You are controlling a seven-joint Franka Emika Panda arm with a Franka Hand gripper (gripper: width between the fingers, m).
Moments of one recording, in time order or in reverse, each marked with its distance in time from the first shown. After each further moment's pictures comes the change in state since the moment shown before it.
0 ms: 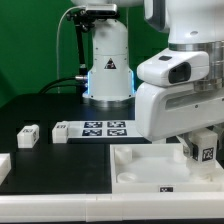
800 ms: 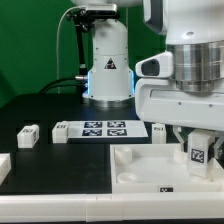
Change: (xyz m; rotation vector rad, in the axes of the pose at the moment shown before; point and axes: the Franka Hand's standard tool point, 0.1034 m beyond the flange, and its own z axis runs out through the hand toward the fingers) arm 0.000 0.002 0.002 0.007 0.022 0.991
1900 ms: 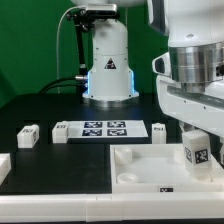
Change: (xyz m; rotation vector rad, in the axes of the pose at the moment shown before) arm -0.009 -0.006 0.001 0.022 -0.036 0.272
